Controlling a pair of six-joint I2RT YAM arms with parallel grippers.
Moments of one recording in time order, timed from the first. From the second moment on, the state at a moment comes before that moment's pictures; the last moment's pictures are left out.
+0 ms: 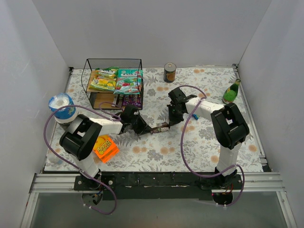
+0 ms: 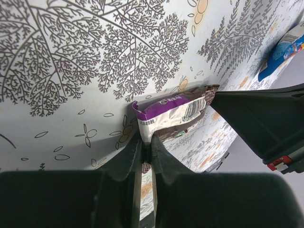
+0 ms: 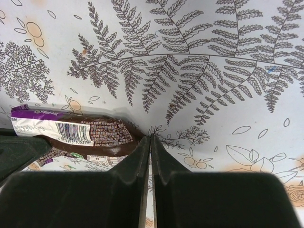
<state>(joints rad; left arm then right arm) -0.56 1.71 0.76 0.10 0.28 -1.20 0.57 1.88 1.23 -0.54 -0.13 0.47</state>
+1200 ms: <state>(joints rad) -0.15 0.95 0.57 -0.32 -0.06 -1.16 0.48 1.59 1.13 -0.60 -0.25 0.52</state>
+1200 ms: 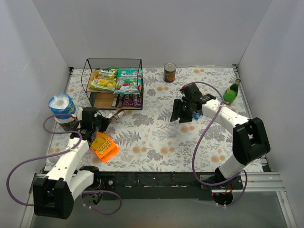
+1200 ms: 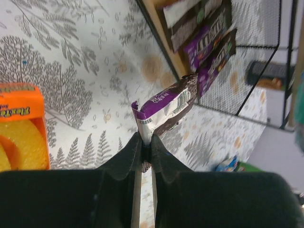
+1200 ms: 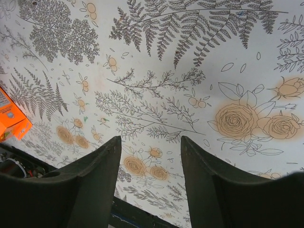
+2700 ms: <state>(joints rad) -0.08 1.58 0.75 0.25 -0.32 -1.36 0.37 1.45 0.96 -0.60 -0.32 0.50</state>
